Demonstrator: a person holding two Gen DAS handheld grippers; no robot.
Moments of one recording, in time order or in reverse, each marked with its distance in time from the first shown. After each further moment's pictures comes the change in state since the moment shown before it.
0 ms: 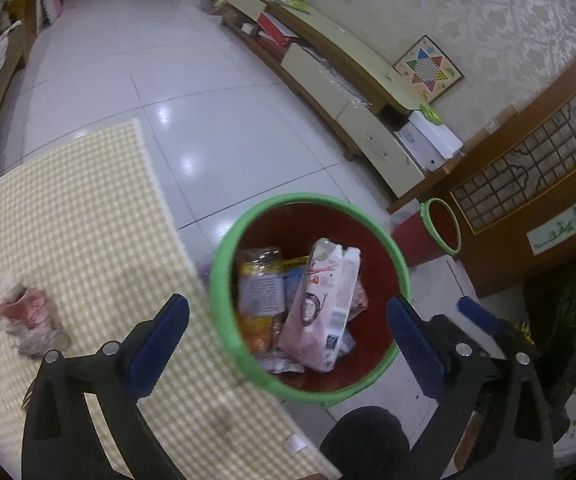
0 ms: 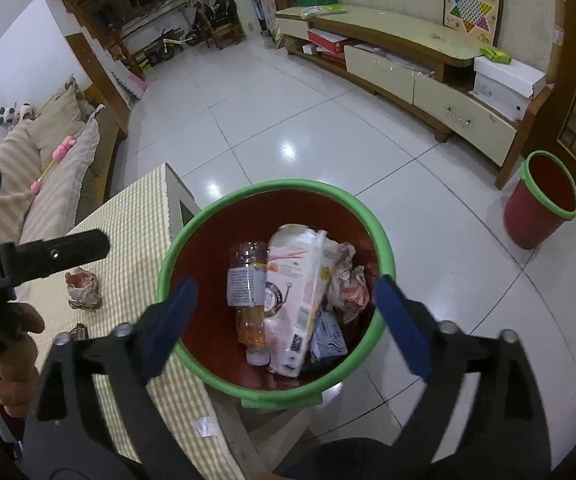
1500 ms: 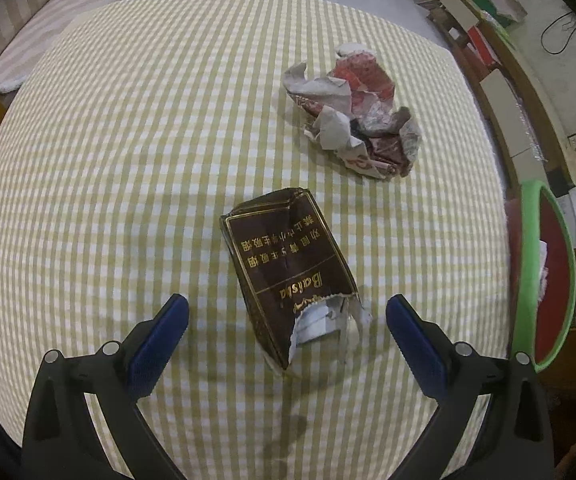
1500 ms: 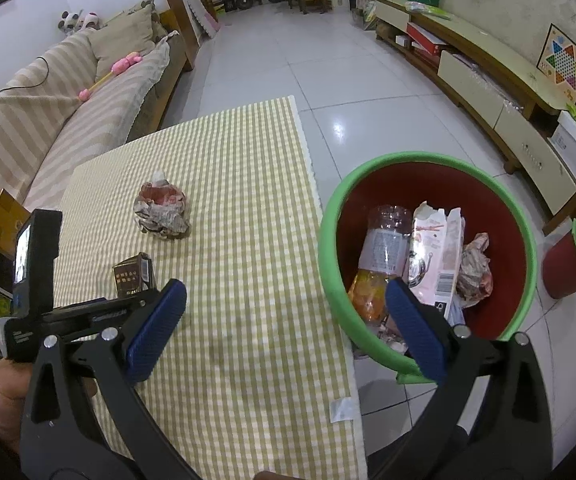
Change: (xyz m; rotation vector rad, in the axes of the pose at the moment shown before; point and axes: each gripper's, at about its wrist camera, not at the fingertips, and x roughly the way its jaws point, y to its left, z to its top) left arm -0.007 0.183 -0.134 -0.509 0.074 0.400; right arm 0.024 0.161 -0.051 -0.286 0.120 0.094
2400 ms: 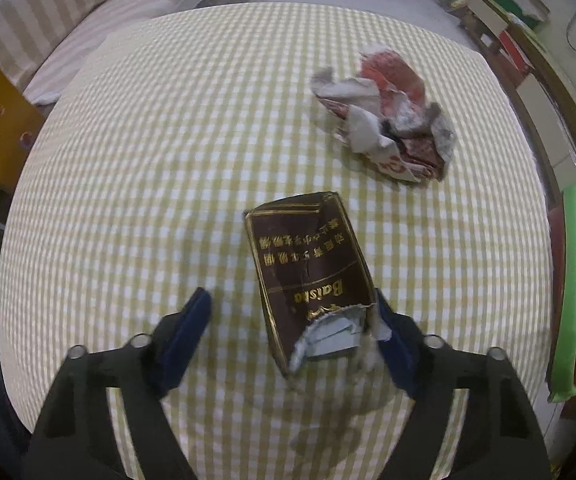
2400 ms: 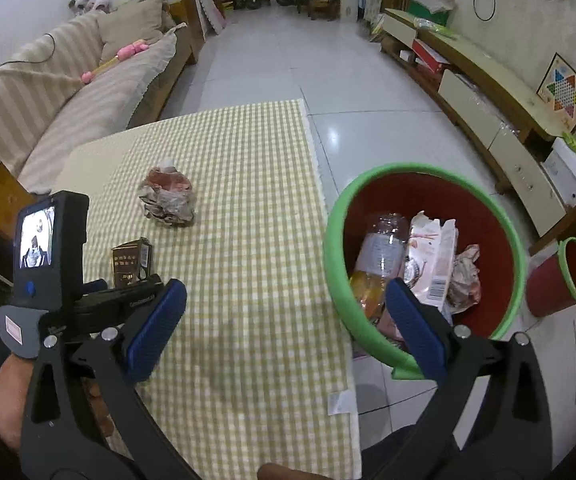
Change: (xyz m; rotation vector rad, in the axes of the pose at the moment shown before) left arm 0.010 -0.035 -0.013 -0.025 -0.077 0.180; right arm -0.009 0.020 -0.007 -0.079 -0.020 -0.029
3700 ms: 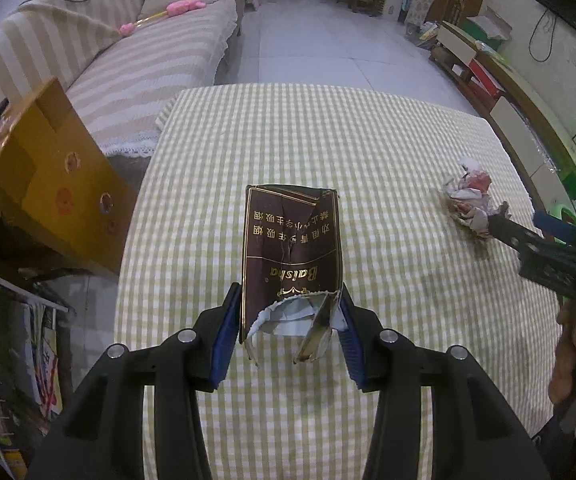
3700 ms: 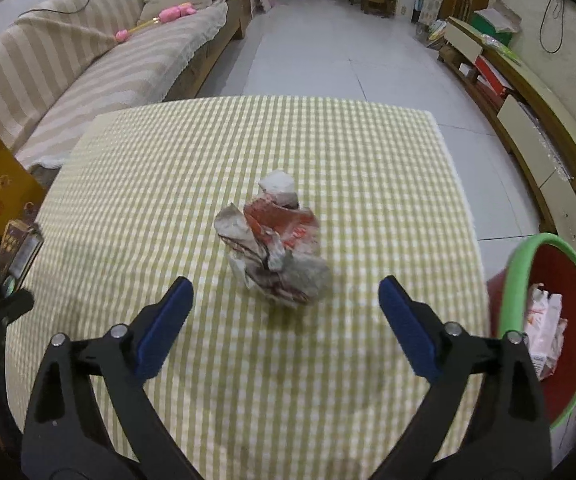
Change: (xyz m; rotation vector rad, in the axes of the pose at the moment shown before) left arm -0.068 0.185 0.046 0.122 -0.172 -0.085; right arm 0.123 0.134 0.048 -0.152 0.068 0.022
